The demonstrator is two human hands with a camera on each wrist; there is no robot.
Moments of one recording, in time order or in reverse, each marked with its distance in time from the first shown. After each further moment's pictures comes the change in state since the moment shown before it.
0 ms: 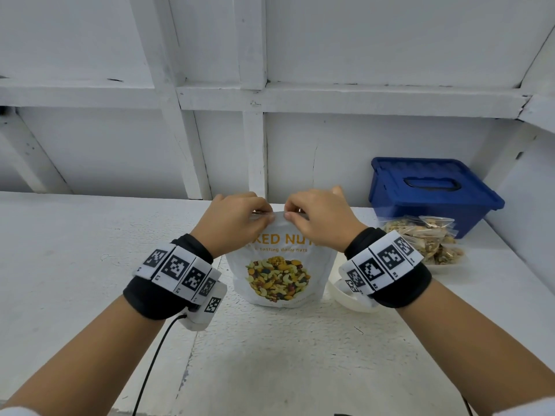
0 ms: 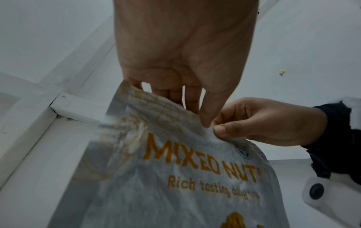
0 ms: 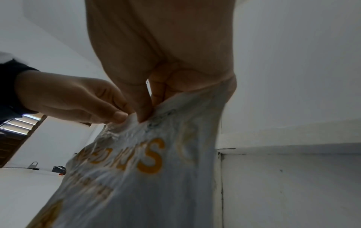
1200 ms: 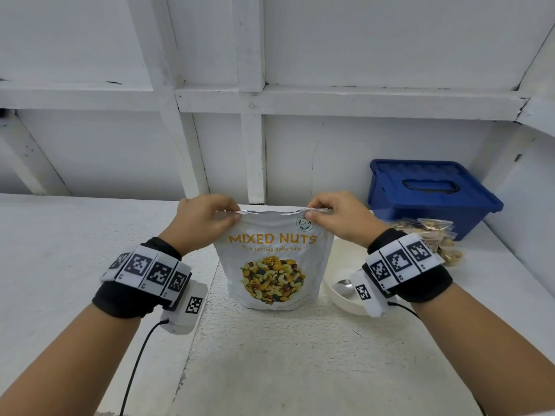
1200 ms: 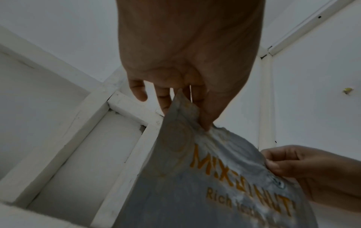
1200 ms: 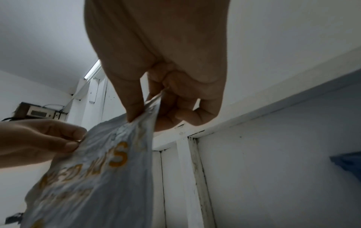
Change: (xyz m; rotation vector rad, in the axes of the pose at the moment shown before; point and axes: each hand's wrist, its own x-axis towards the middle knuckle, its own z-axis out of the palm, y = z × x) left_hand -0.013 -0.028 -0.016 -0.149 0.023 -0.225; right_hand -0.009 0.036 -0.004 0.554 -0.035 0.211
